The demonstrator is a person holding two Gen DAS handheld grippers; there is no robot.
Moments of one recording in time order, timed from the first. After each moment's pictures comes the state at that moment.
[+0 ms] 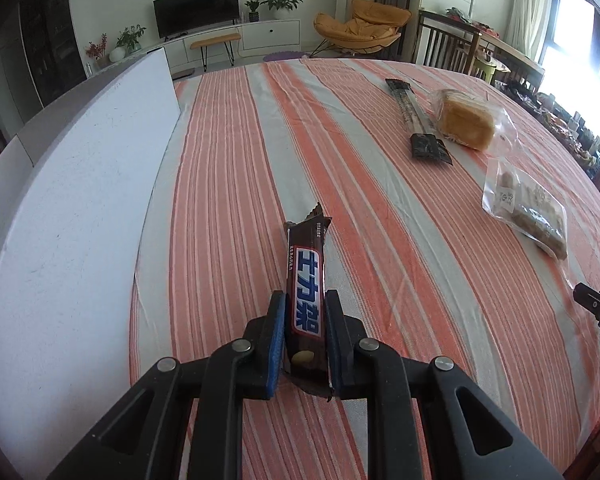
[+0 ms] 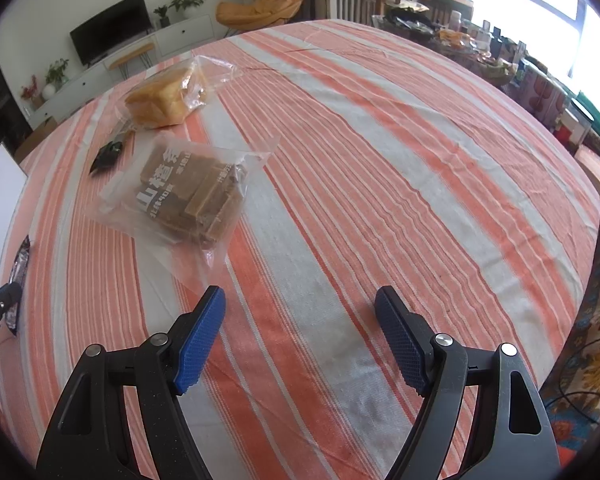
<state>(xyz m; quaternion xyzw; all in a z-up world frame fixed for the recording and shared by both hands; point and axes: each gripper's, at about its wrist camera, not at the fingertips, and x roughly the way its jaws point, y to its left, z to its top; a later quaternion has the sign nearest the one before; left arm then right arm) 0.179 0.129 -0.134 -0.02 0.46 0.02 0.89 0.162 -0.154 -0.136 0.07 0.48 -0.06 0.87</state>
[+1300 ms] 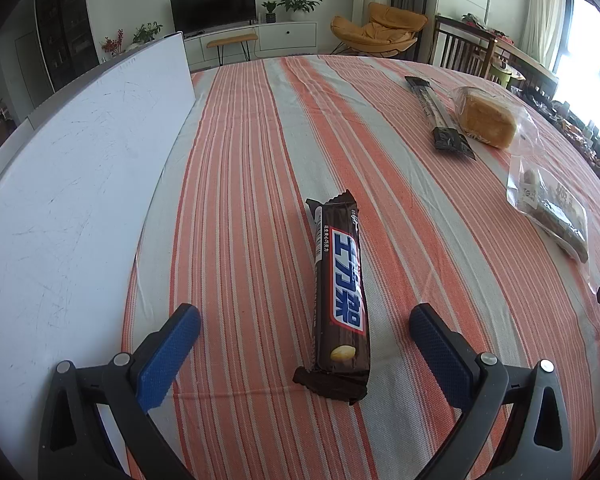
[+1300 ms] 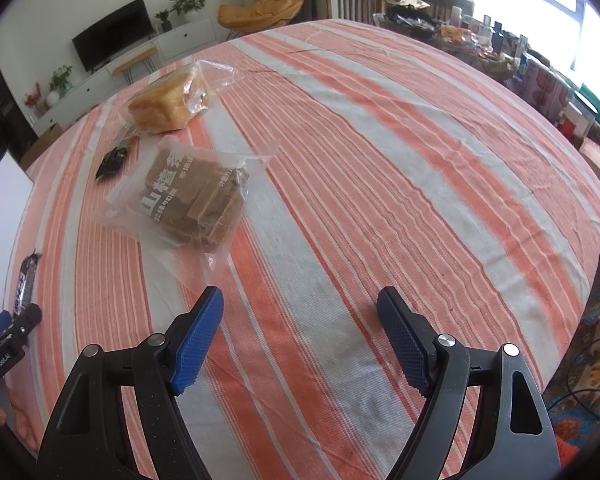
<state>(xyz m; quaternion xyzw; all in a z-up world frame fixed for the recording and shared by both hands) 0.179 0.131 -0.149 -0.02 0.46 0.04 0.89 0.159 -0.158 -0.136 0.09 0.47 -0.04 0.88</state>
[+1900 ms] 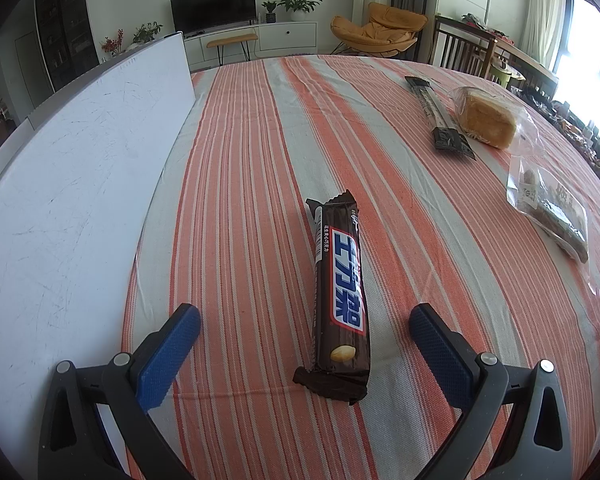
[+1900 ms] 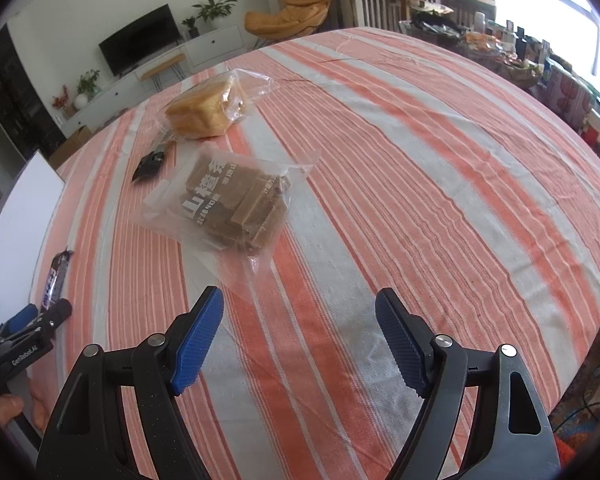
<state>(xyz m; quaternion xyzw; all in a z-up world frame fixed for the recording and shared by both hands) 0.179 0.131 -0.149 -0.02 0.46 0.04 0.89 0.156 -0.145 -0.128 0.10 0.45 0.02 0.89</state>
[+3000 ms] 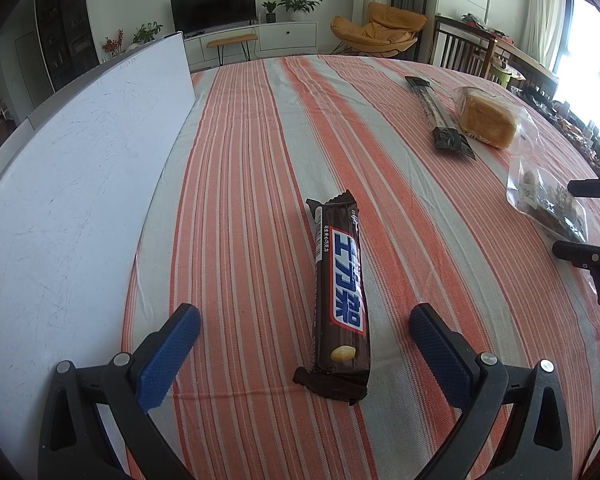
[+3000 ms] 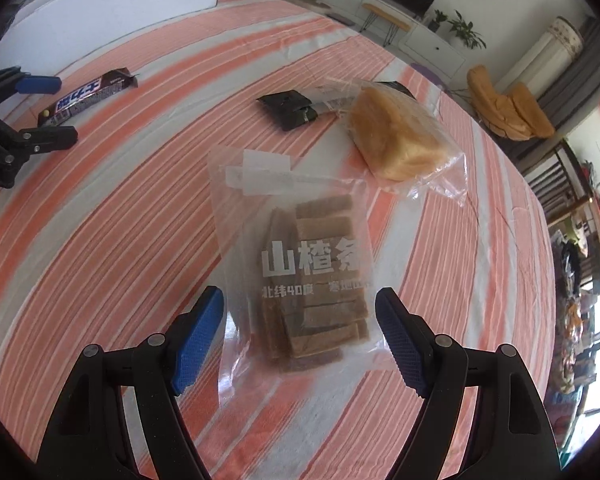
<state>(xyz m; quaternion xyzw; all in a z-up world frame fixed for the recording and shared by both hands) 0.179 0.132 -0.149 -0.02 0.46 0.04 0.89 0.245 -0.059 -0.135 -0.34 0.43 0.26 0.80</state>
